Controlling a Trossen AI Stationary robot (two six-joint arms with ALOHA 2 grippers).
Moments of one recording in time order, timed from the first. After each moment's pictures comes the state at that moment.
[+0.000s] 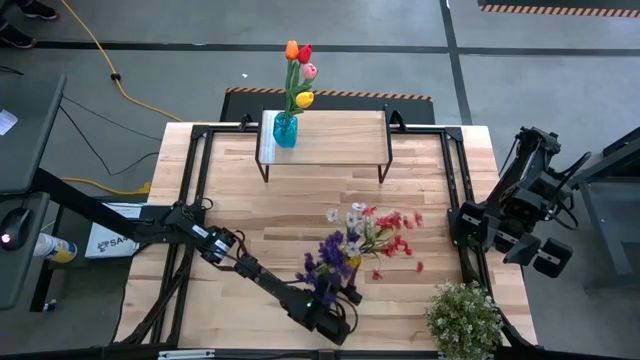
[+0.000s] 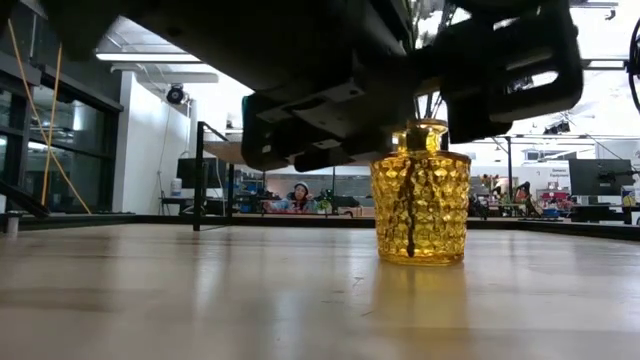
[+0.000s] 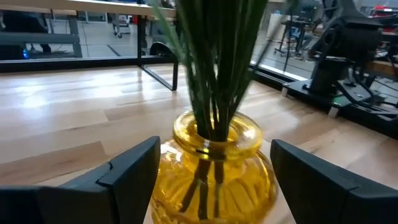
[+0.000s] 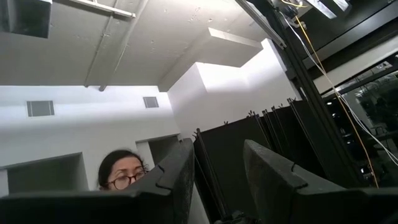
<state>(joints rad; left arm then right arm) -0.56 2.49 1.87 -0.45 -1.47 -1.22 0.99 0.68 0.71 0.62 0.24 0.24</state>
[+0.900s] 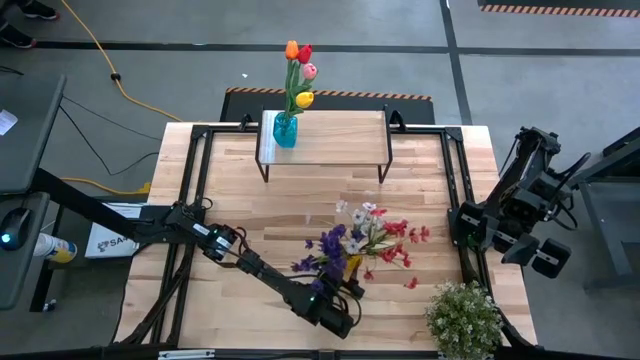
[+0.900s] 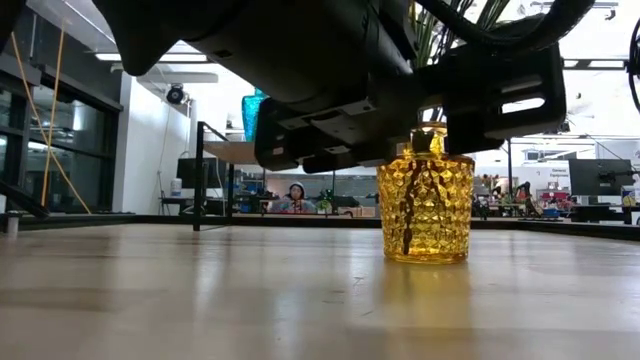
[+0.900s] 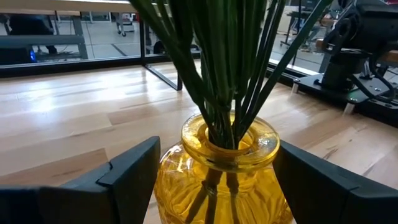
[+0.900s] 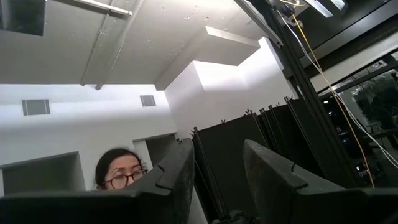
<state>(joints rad) -0.53 2.49 1.87 -0.47 -1.43 -1.19 0.99 0.68 0.71 0.61 0.25 0.24</state>
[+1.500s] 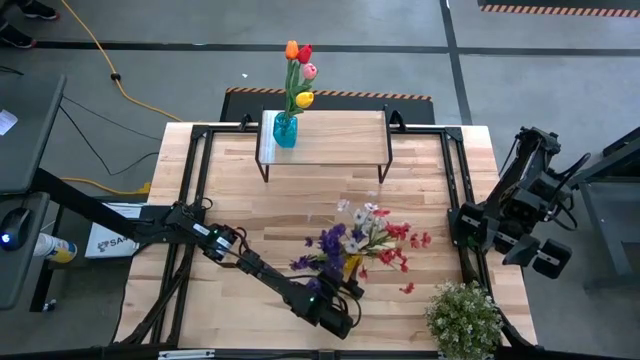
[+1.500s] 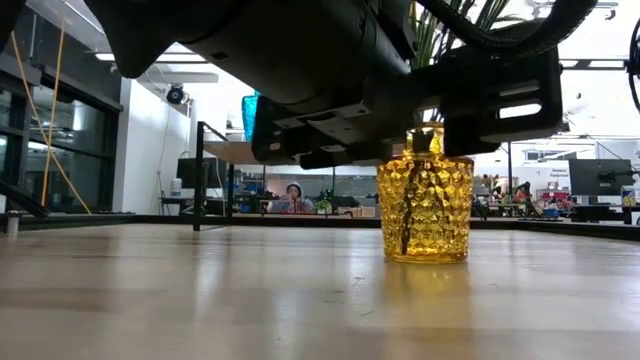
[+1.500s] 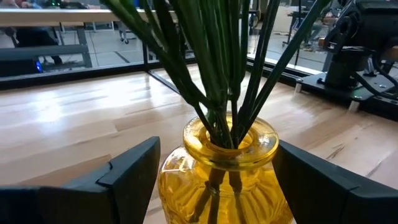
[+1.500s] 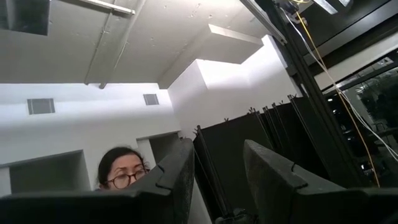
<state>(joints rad) -0.53 2.49 1.87 -0.47 -1.46 -1.16 0.99 0.68 0.71 0.61 0.23 0.25</state>
